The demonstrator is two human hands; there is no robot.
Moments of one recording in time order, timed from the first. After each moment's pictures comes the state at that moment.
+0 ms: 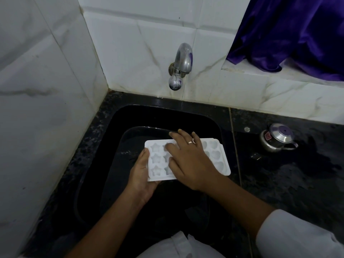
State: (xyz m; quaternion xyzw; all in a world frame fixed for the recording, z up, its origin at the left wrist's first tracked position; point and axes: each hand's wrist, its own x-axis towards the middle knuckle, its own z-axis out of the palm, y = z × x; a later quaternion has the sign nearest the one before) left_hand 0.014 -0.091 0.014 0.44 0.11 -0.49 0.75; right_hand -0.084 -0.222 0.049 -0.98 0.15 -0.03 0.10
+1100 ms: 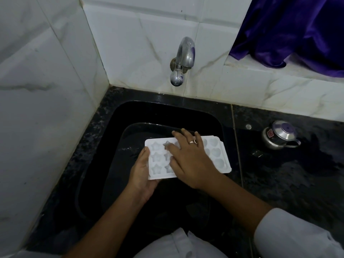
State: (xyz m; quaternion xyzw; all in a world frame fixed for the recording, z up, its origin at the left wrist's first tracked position) left_hand 0.010 -0.088 0.012 0.47 0.13 -0.47 0.73; right_hand -0.085 -0.218 0.042 -0.98 0.16 0.01 0.08
